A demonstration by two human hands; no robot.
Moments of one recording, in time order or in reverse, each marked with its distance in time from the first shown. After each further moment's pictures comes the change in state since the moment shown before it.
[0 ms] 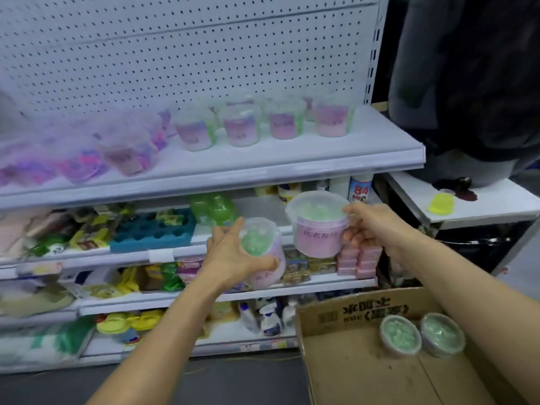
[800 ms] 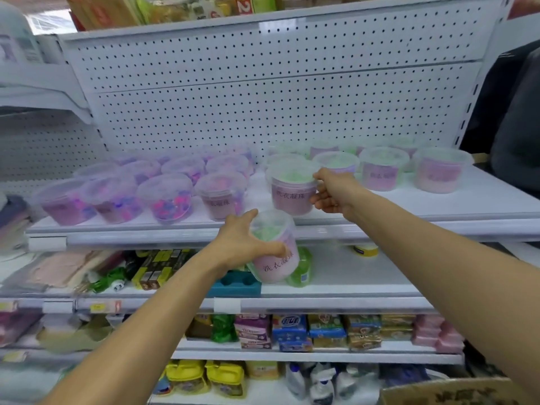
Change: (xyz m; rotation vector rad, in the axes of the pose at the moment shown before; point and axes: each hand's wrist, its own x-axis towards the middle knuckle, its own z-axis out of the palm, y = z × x) left_hand 0.109 -0.095 -0.194 -0.195 -0.015 0.078; right_hand 0.108 -0.191 0.241 0.053 -0.028 -0.166
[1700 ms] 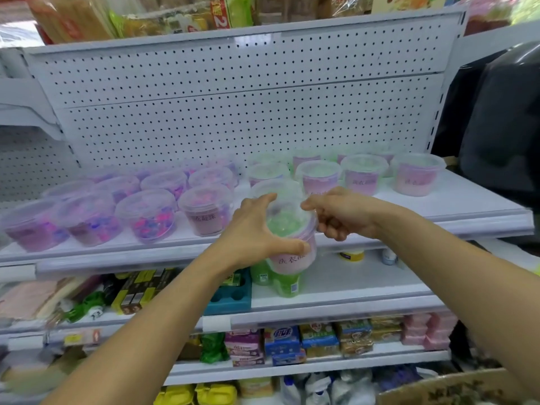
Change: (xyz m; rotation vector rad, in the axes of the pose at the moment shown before) left_hand -0.002 0.052 0.001 0.140 0.008 0.287; right_hand -0.046 -0.004 -0.032 -0.305 -0.322 -0.055
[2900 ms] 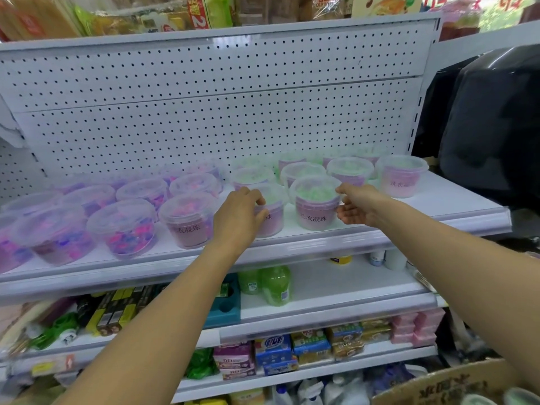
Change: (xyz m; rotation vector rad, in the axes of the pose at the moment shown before) left_hand 0.083 -0.035 0.017 0.391 0.342 0.179; right_hand 0.055 0.043 -0.060 0.358 0.498 0.237
